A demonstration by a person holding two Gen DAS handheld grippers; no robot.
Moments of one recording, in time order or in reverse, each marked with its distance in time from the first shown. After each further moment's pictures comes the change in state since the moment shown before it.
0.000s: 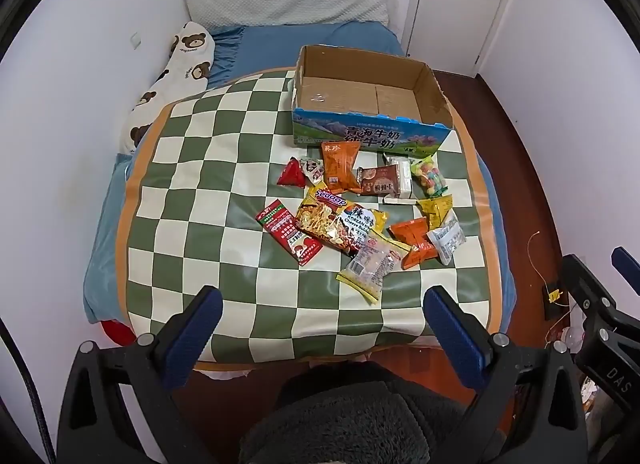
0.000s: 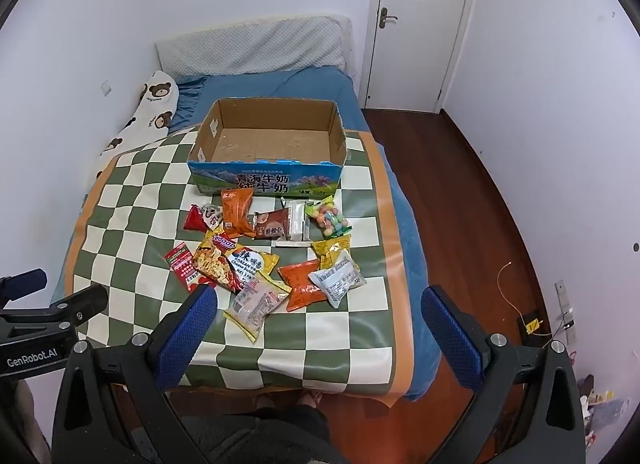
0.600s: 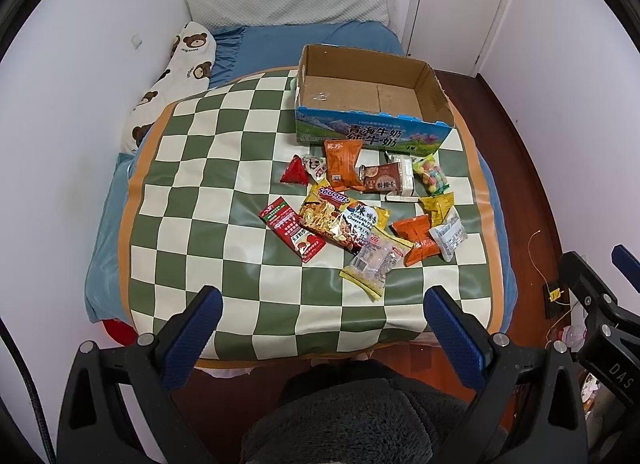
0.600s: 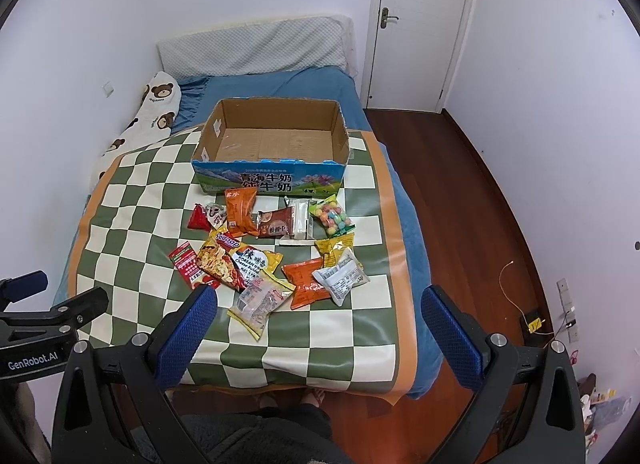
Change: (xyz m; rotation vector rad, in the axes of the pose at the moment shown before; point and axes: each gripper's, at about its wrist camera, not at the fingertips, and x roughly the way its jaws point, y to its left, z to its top) left arm -0.012 0.005 -0.005 0.006 0.004 0.005; right arm -0.005 0.003 -0.001 0.000 -0.001 0.009
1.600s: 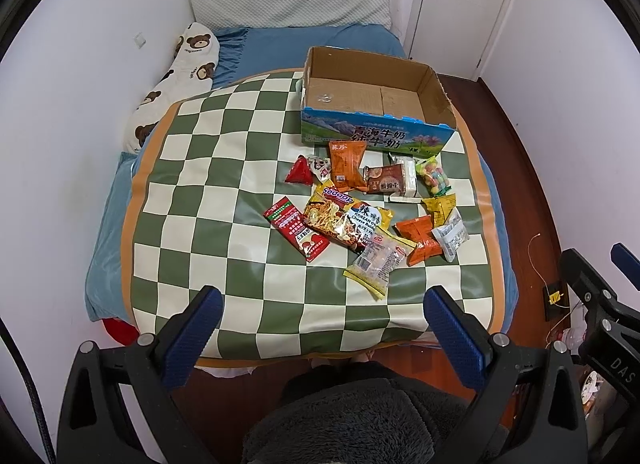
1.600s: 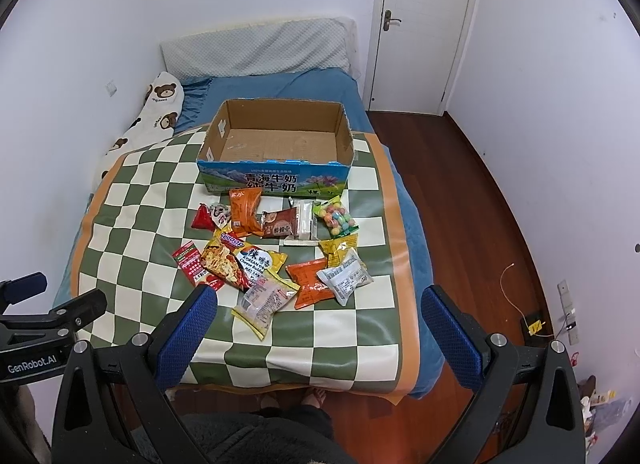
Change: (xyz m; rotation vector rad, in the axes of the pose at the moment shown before) left arm 0.002 0.004 -0.005 0.000 -0.011 0.004; right arm -0.004 0.003 0.000 -0.001 -0.001 0.011
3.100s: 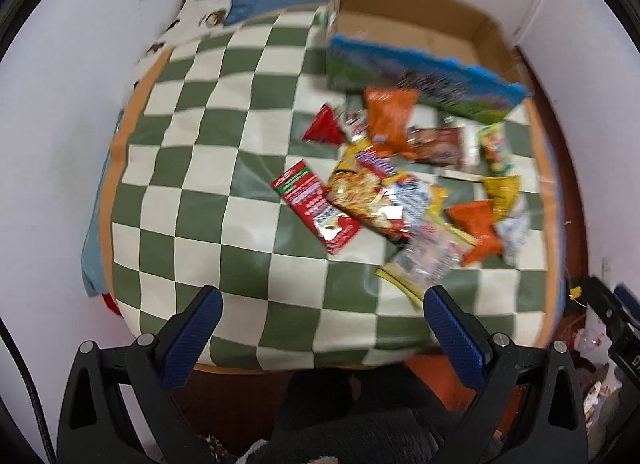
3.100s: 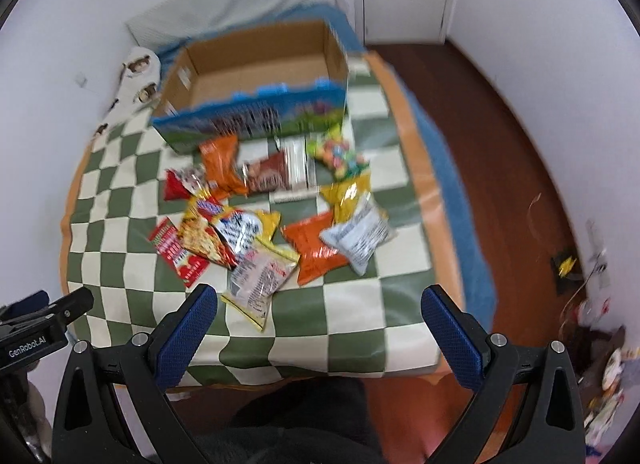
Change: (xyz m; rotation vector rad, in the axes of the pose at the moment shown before) left arm 0.156 0.023 0.027 -0.067 0.195 0.082; right arm 0.177 -0.010 -0.016 0.181 0.289 0.069
